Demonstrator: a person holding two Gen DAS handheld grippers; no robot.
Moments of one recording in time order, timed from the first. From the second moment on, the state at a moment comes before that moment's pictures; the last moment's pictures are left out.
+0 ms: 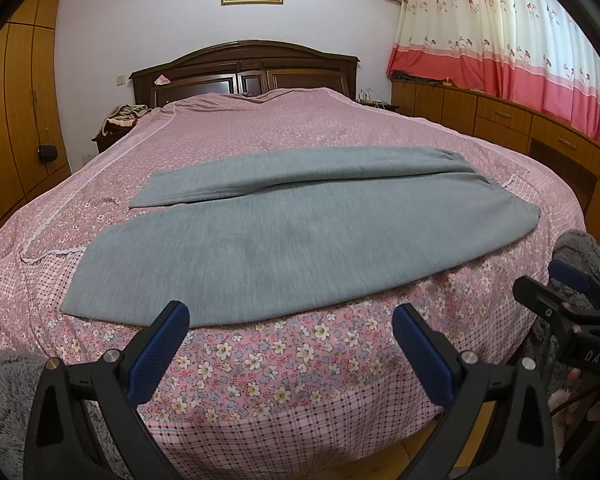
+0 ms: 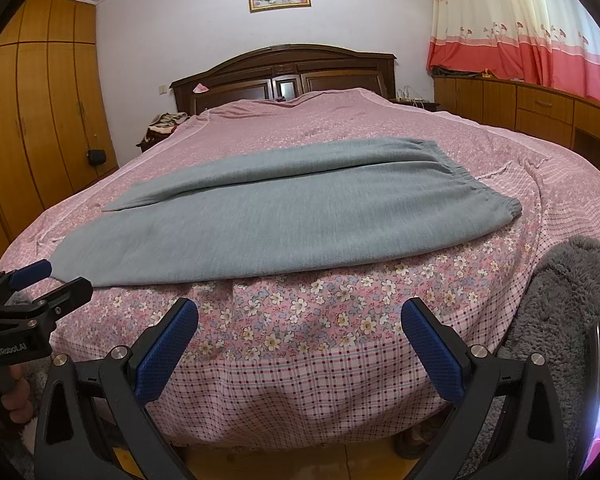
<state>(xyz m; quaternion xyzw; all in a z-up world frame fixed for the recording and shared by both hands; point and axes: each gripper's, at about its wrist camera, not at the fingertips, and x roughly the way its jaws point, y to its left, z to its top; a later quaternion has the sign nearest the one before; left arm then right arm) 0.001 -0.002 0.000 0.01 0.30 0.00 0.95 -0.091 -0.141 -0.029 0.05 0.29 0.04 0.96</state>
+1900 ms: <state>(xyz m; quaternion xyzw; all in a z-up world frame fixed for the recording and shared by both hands) 0.007 -0.002 -0.005 0.01 0.31 0.00 0.95 -0.084 -0.151 -0.037 0.06 0.30 0.04 0.95</state>
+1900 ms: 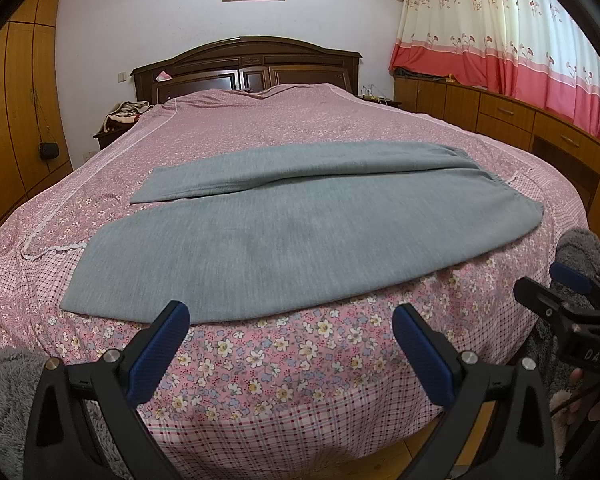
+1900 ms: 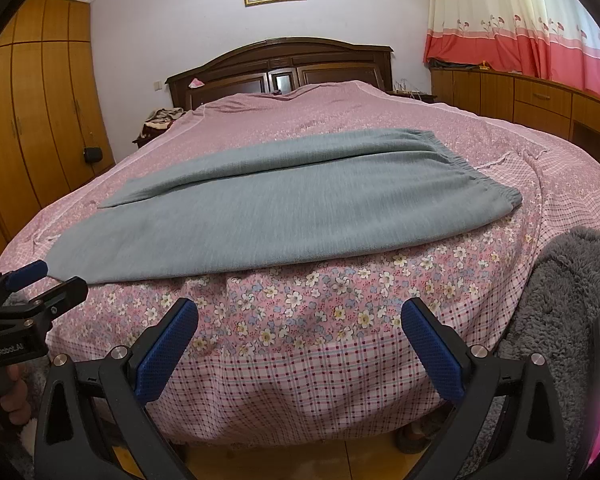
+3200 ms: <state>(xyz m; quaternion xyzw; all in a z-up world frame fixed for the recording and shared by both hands) 0.084 0.081 -0.037 -0.38 0.41 -0.11 0.82 0.010 -0.148 -0.088 0.45 0.41 0.22 0.76</state>
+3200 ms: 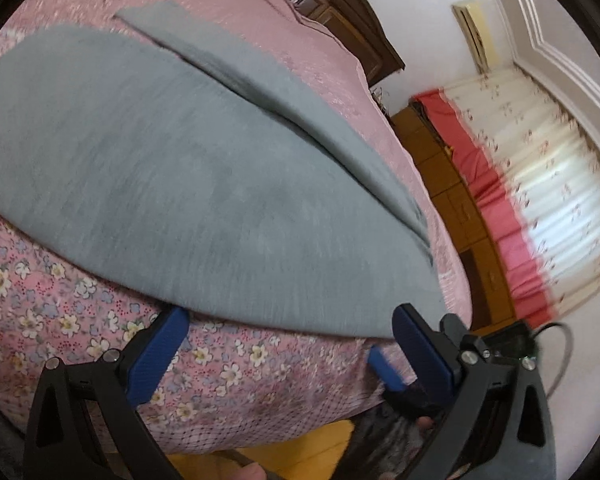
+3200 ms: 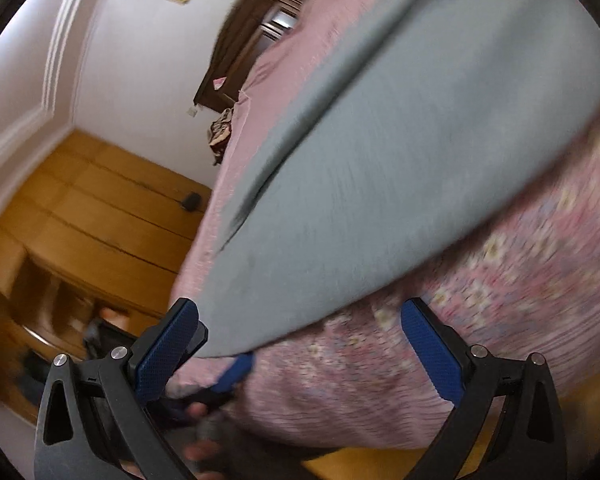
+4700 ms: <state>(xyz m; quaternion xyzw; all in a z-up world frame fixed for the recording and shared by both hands) 0.038 0.223 -0.056 -0.53 0.21 0.04 0.82 0.029 -0.362 -0.066 0.54 0.26 0.08 0.80</state>
